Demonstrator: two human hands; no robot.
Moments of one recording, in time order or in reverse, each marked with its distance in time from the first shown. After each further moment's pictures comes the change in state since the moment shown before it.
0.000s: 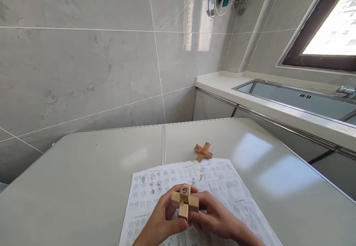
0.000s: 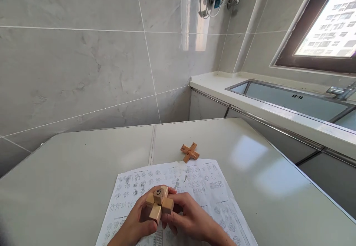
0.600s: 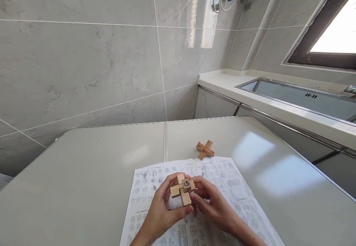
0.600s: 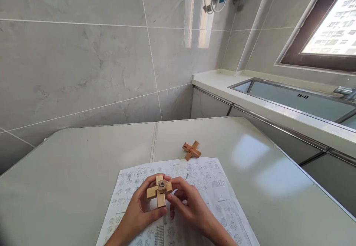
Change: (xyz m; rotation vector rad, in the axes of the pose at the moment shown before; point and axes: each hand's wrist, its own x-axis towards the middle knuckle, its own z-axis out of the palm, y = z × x) left_hand 0.000 -0.010 -0.005 0.164 0.268 0.085; right_hand 0.002 0.024 -0.003 0.039 0.183 -0.073
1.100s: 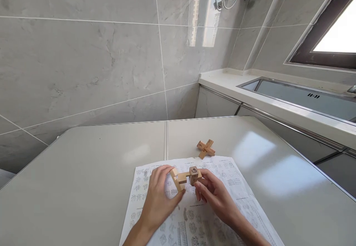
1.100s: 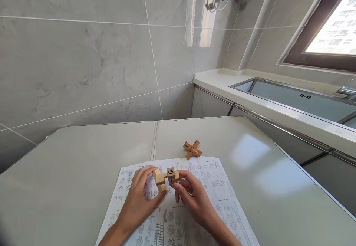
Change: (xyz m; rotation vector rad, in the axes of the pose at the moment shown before) left_hand 0.008 -0.004 -0.013 0.858 0.279 0.140; right_hand 0.001 0.001 -0.009 -0.087 0.164 0.021
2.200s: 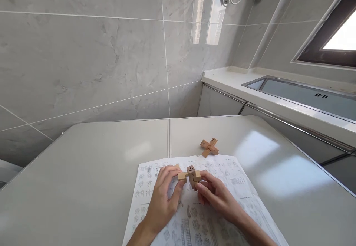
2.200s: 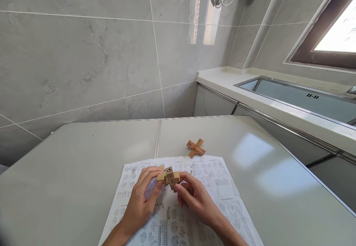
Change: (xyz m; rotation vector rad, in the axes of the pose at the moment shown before) left_hand -0.004 0.018 -0.005 -0.201 -0.018 0.191; right_hand -0.001 -0.006 -0.001 -0.014 -0.141 0.066
